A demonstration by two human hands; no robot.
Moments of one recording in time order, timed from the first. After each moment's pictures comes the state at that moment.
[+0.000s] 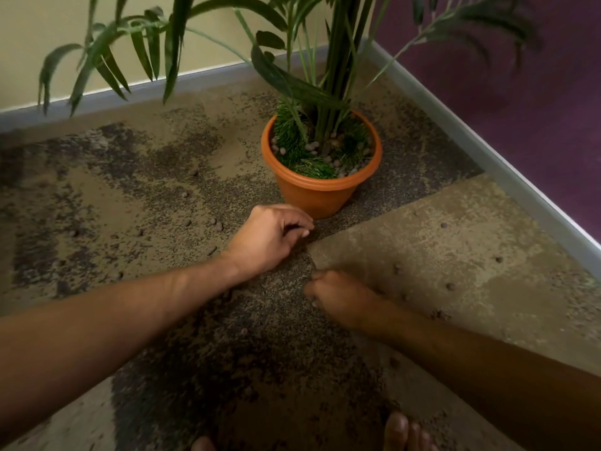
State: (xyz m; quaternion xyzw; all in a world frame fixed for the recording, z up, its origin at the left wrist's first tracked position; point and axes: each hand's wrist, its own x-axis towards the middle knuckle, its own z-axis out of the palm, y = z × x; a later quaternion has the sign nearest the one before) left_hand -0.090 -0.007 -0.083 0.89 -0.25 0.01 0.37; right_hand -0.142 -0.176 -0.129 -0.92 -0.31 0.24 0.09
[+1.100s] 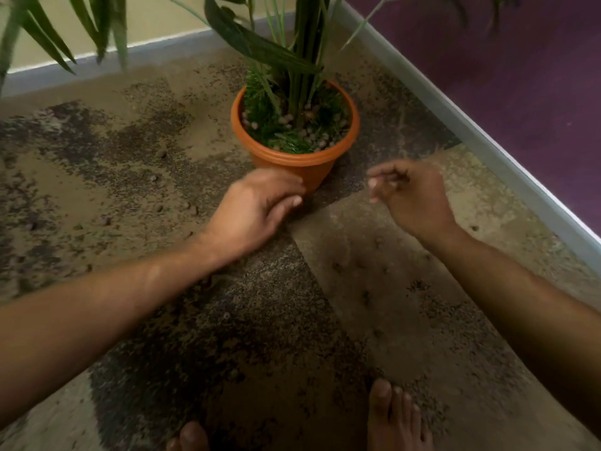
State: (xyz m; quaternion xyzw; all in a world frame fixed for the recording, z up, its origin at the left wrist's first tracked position) left_hand -0.088 -0.017 -0.077 0.88 -0.33 0.10 0.33; right_hand -0.102 -0.274 -0.067 -0.87 0.06 -0.05 0.48
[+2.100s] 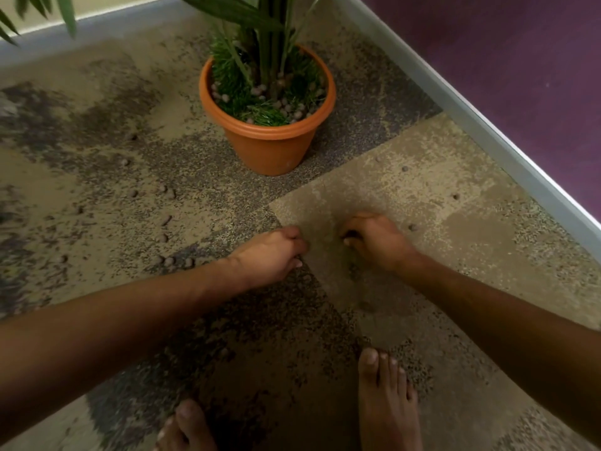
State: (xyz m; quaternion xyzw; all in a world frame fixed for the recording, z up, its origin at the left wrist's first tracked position) left_hand -0.131 -0.050 -0.163 0.88 -0.41 -0.19 0.15; right_hand -0.158 -0.291 -0.153 -0.97 -0.11 0.15 0.18
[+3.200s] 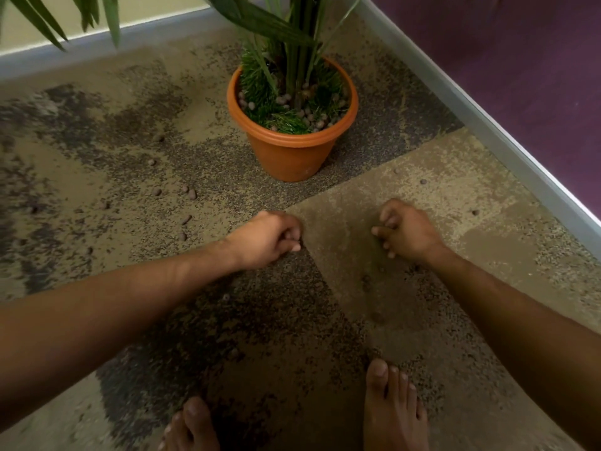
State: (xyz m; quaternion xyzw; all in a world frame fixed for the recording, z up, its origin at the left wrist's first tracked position) left_hand -0.107 -0.023 -0.140 0.89 -0.30 -0.20 0.27; right_hand -0.135 -0.310 -0.148 -0.91 0.13 0.14 0.37
